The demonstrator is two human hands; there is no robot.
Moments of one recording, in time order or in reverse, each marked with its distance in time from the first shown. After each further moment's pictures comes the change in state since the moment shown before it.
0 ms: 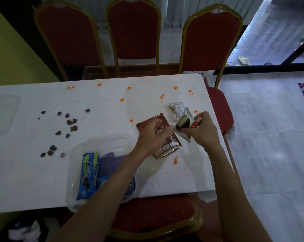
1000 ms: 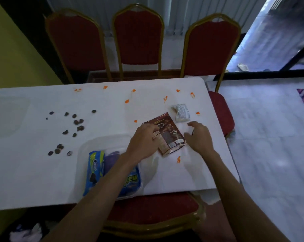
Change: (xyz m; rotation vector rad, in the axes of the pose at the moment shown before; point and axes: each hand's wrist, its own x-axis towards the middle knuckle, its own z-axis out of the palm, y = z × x) left_hand -0.022 -0.019 -0.034 0.536 0.038 0.208; right_hand -0.003 0.031 0.034 -0.356 0.024 -0.185
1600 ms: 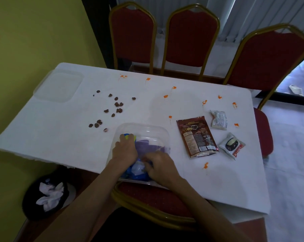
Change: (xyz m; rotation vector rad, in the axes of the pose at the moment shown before) left_hand -0.092 -0.129 -0.024 0.206 0.046 -0.592; right_hand -0.129 -0.122 0.122 0.090 -0.436 -0.740
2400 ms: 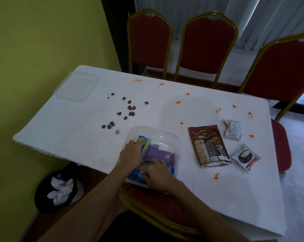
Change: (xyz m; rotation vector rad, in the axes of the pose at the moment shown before) left_hand 0.008 -0.019 -0.002 0.032 -0.061 0.041; right_hand 0.021 -0.014 0.023 -0.150 -0.371 -0.107
